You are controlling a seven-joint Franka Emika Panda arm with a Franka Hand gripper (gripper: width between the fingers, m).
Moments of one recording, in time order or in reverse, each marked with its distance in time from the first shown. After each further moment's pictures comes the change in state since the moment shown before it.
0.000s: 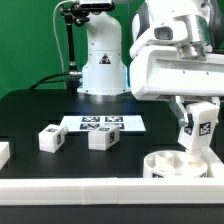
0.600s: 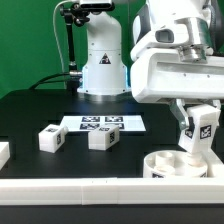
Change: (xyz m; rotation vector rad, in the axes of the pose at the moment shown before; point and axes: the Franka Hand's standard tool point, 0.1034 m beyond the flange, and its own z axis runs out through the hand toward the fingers) arm 0.000 0.001 0.005 0.000 -0.004 -0.002
